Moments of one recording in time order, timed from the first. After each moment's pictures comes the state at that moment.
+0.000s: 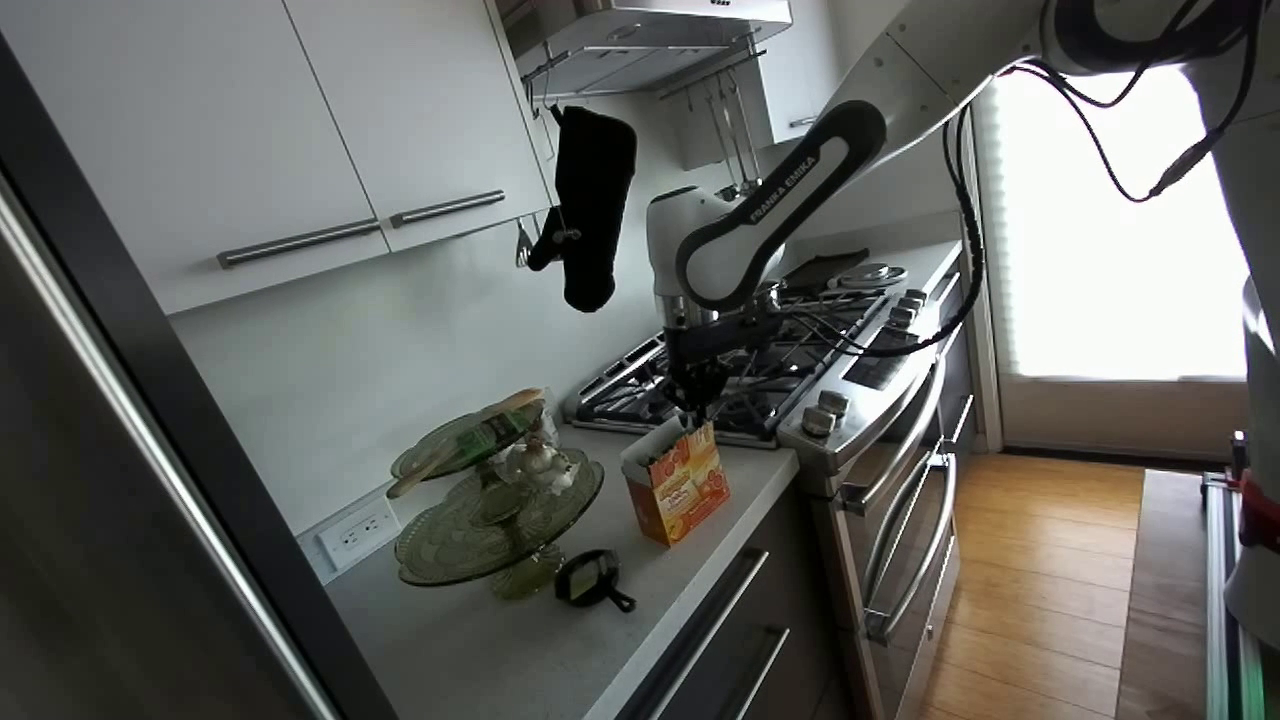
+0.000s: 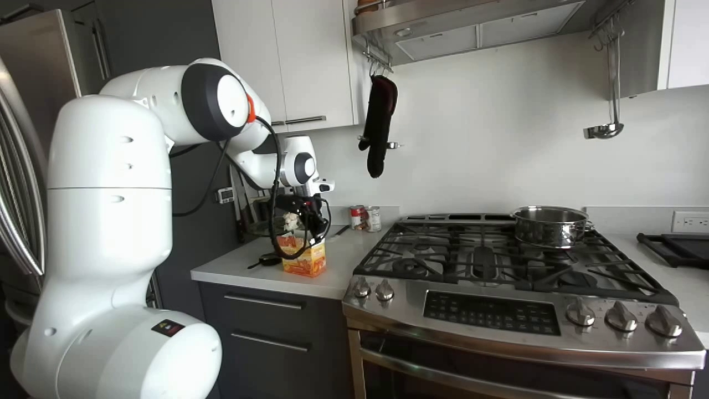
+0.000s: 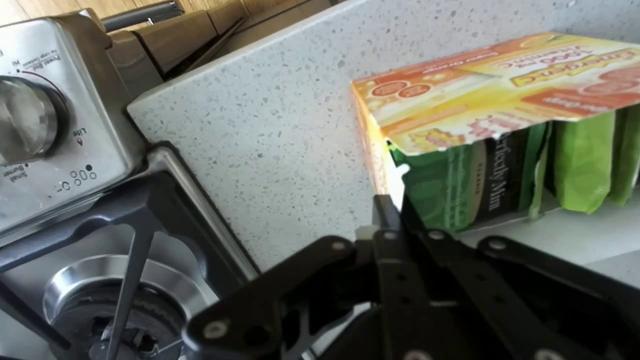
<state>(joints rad) 0.14 0.17 0.13 -1.92 -0.06 2.29 0.60</state>
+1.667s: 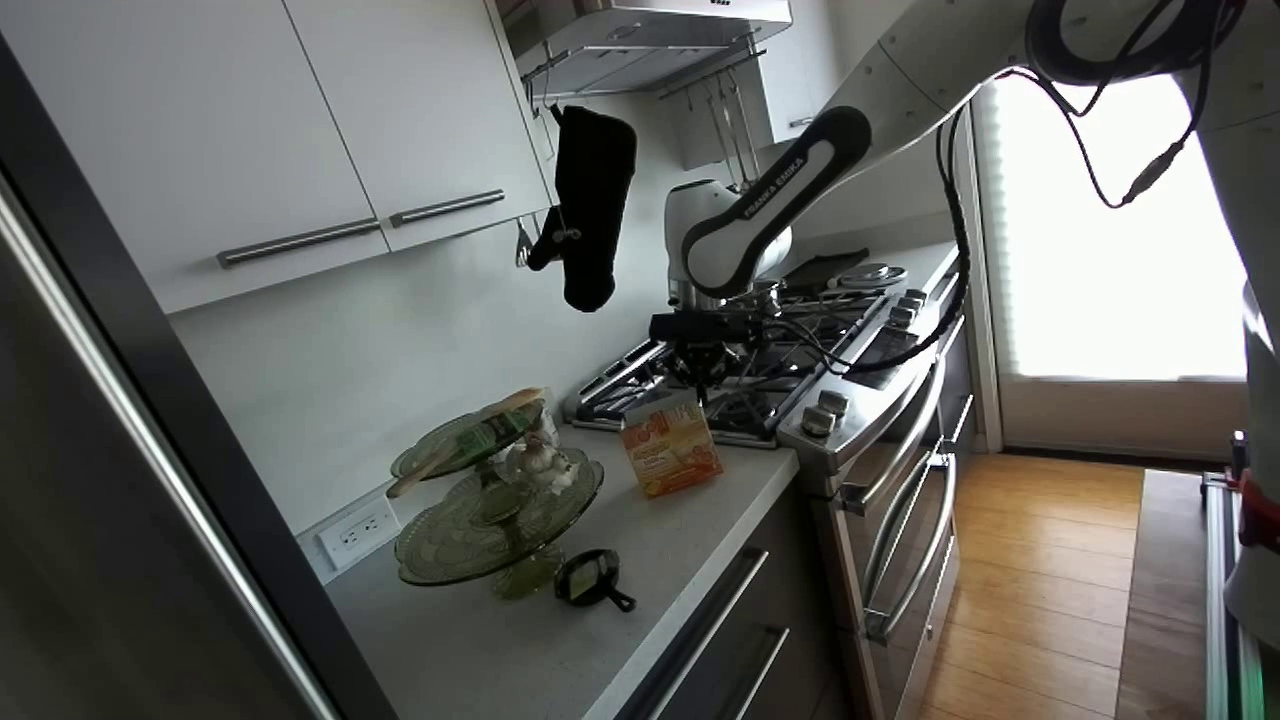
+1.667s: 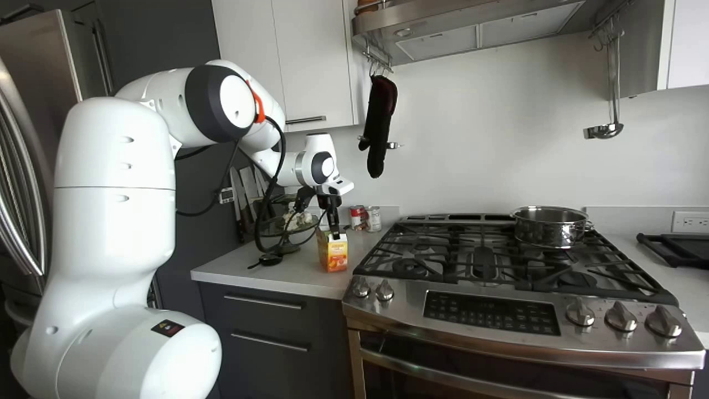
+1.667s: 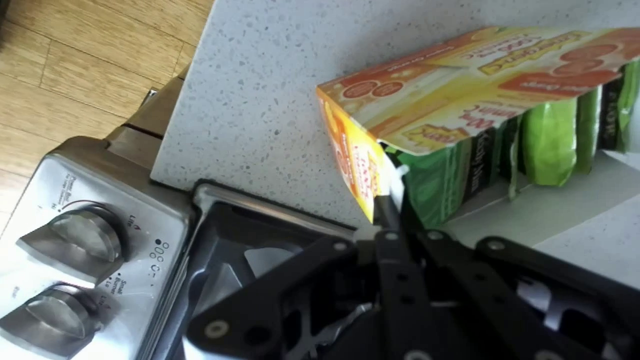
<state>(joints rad) 0.14 0.20 0.03 -1.89 -0.01 2.35 1.18</state>
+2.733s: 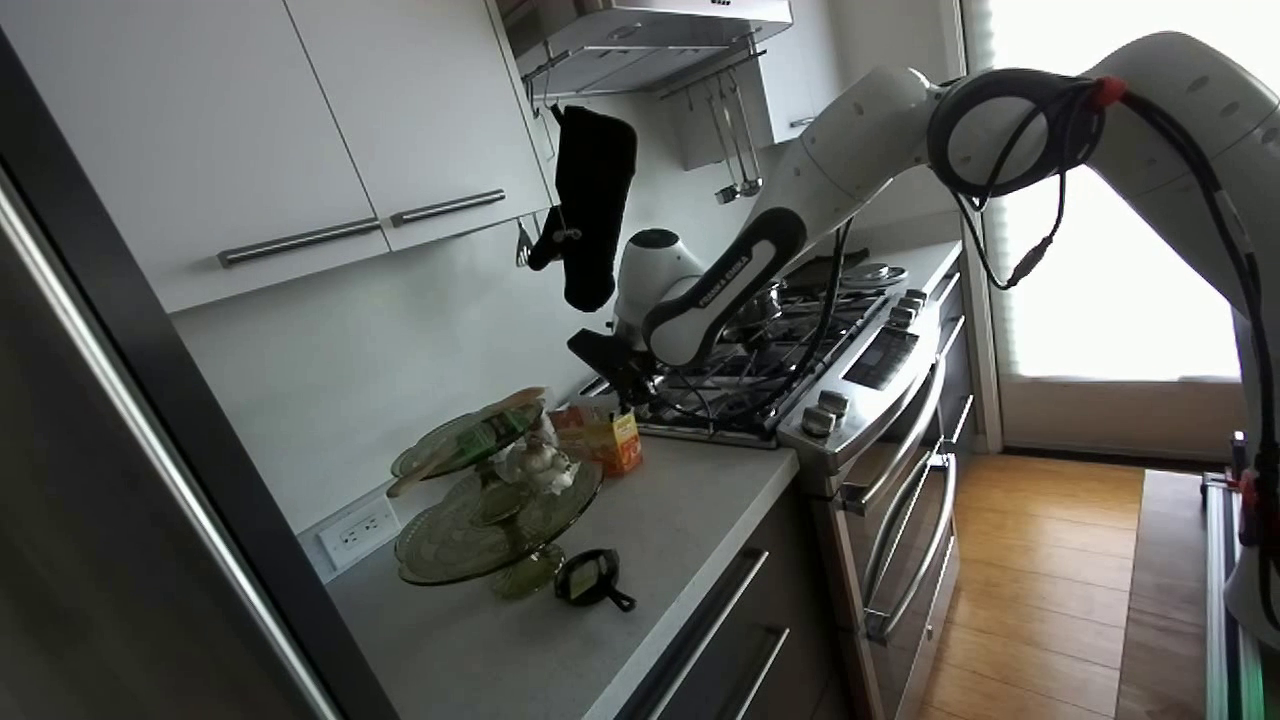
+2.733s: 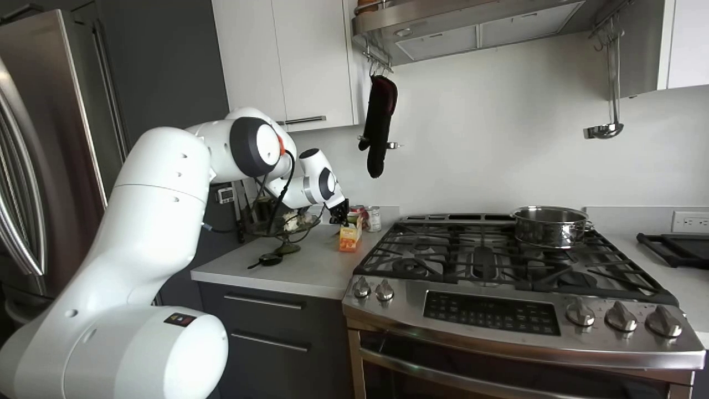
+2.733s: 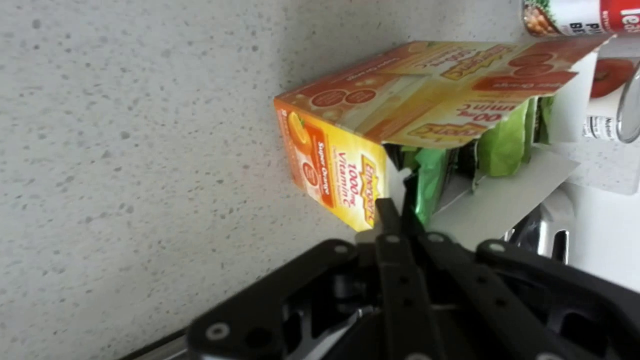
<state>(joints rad) 0.30 0.53 -0.10 -1.57 -0.16 2.69 1.93</state>
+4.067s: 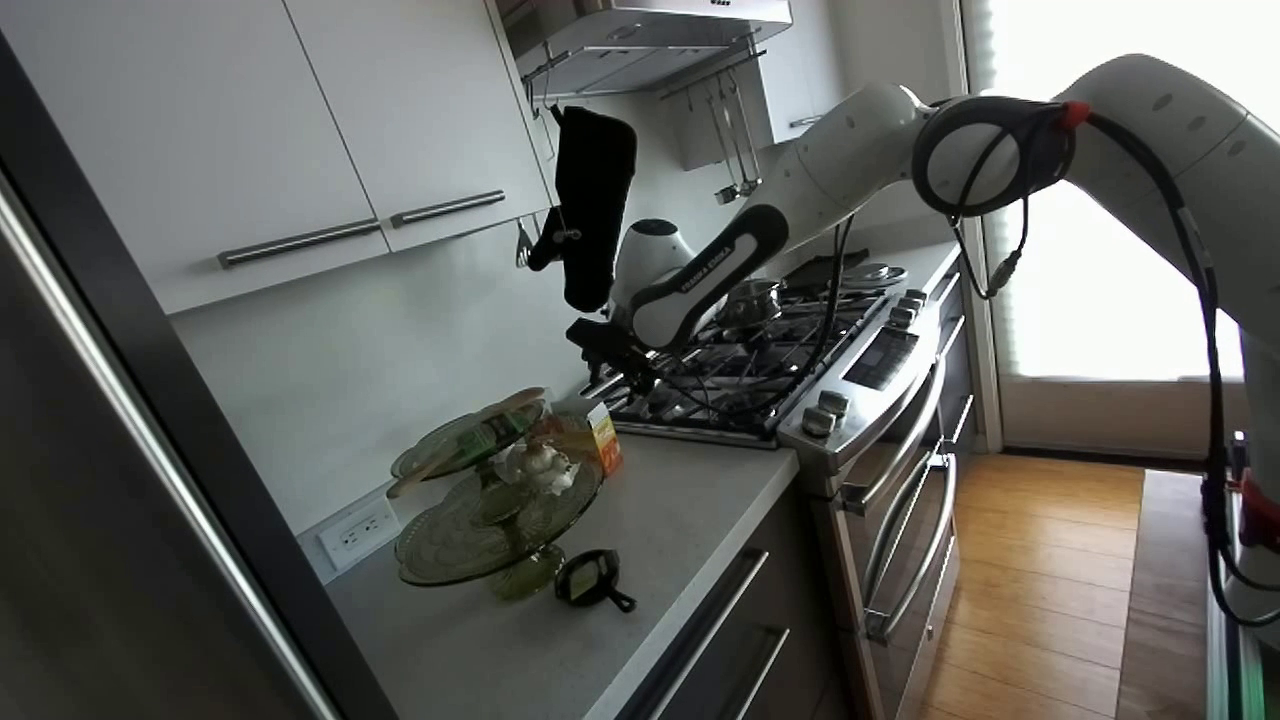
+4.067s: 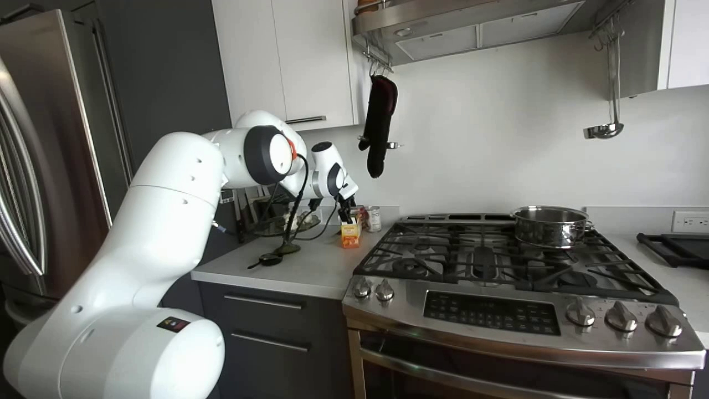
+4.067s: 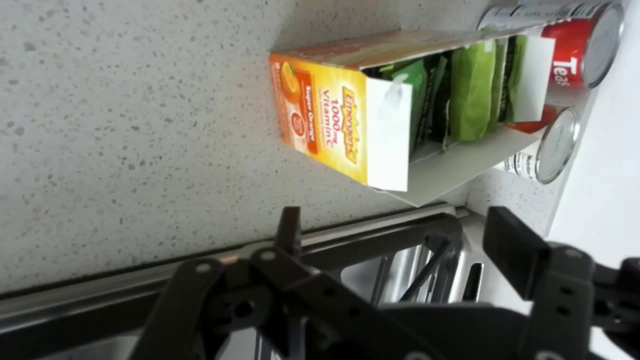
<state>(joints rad) 0.21 0.59 -0.03 -1.43 -0.05 2.68 1.56</state>
